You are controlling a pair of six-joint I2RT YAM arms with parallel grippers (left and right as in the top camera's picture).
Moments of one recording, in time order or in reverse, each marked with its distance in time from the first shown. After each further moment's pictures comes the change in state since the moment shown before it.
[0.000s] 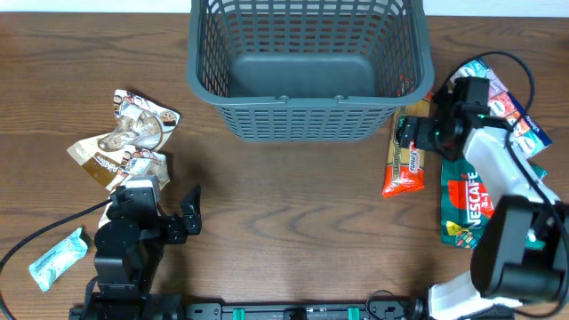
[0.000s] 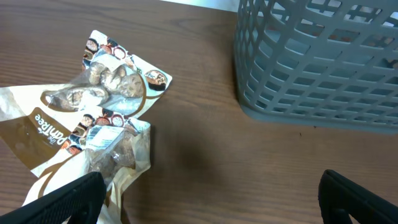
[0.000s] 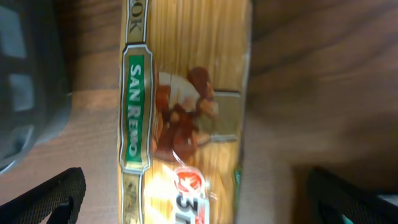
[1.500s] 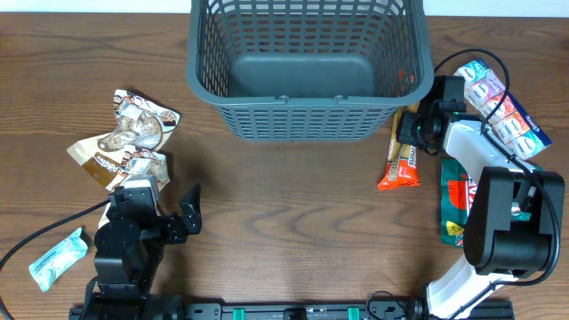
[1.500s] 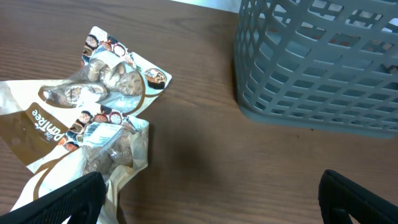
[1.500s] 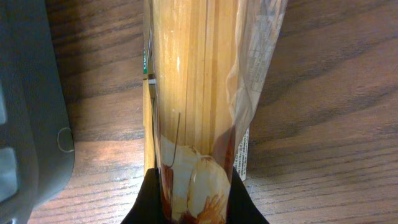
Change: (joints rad) left arm 0.000 0.000 0.000 -0.001 0.000 -0.030; right arm 0.060 0.127 0.006 0.167 0.015 0.107
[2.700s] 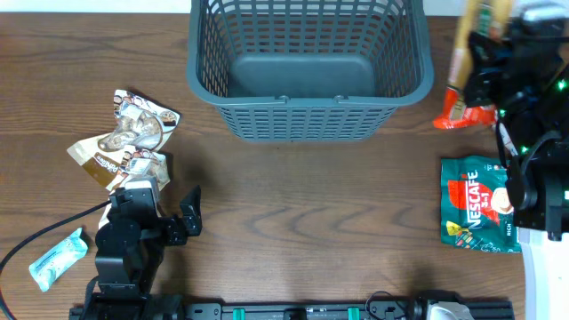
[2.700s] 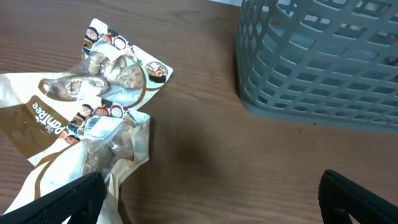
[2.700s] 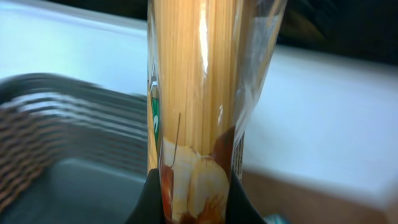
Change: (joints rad) left arm 0.000 0.000 0.000 -0.023 0.000 0.000; right arm 0.069 -0.708 0.370 -0.107 -0.143 -0.355
